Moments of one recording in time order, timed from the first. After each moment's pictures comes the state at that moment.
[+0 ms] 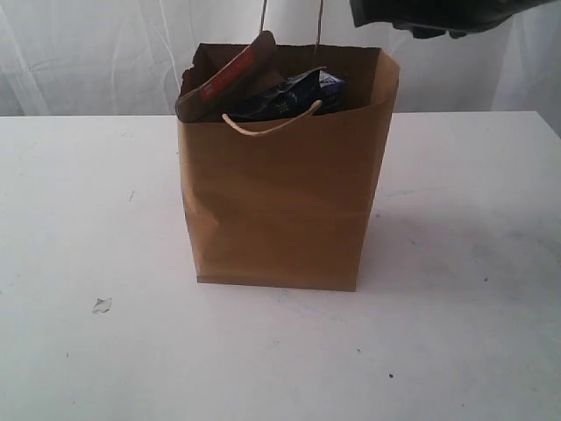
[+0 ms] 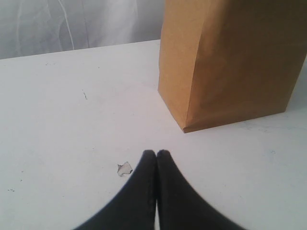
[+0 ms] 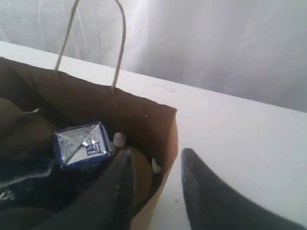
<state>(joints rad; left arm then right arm) -0.44 0.01 0.02 -0.13 0.24 0.08 0.53 1.30 -1.29 -0.44 0.63 0.41</state>
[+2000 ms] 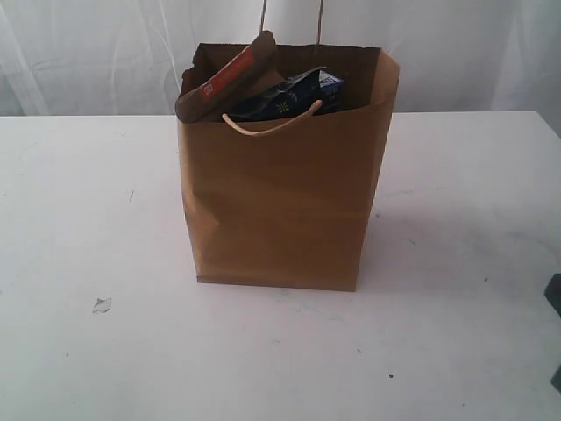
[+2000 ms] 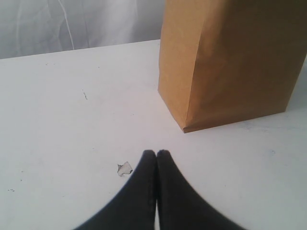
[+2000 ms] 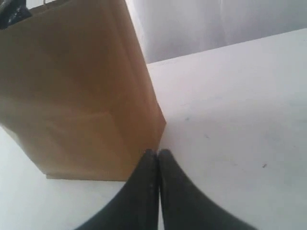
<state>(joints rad) -0.44 0.01 0.02 -0.13 0.24 0.08 0.33 0.25 -0.07 -0.15 0.09 0.45</state>
